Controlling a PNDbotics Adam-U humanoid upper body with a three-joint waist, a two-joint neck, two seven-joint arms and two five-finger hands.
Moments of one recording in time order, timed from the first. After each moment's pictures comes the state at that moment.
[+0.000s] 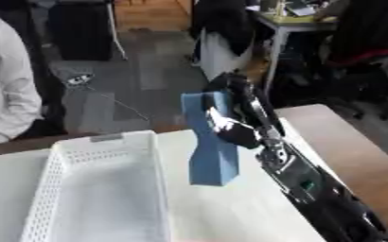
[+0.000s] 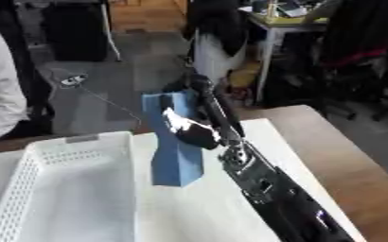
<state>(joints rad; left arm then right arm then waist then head) -0.52 0.41 -0.07 -1.98 0.25 -0.42 -0.39 -0.66 -0.53 0.22 -1.55 0.10 -0.32 -0.19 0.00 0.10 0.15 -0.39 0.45</state>
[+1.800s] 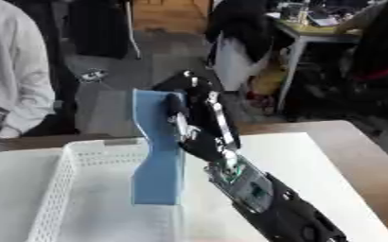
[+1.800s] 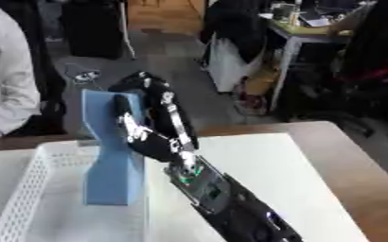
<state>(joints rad) -0.73 0.25 -0.10 -1.98 -0.08 -0.33 -0.47 -0.79 -0.53 0.27 -1.55 -0.09 -0.57 -0.31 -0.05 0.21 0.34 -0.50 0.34</state>
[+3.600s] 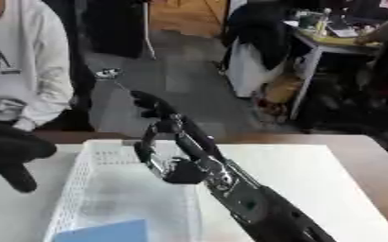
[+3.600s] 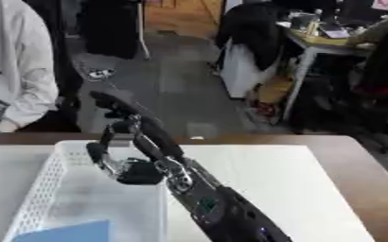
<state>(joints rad) -0.78 0.21 -0.10 -1.98 -0.19 -0.29 -0.66 -0.80 -0.54 0.24 -1.44 0.31 -0.44 -0.11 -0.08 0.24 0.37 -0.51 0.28</state>
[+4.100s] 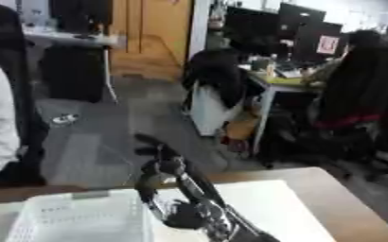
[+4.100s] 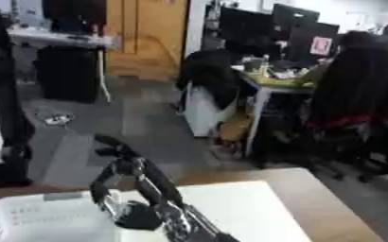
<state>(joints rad) -0.68 0.29 -0.09 -1.98 -0.19 -0.32 -0.59 -0.55 -0.68 0.16 -1.66 0.15 -0.41 -0.17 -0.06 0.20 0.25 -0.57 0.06</state>
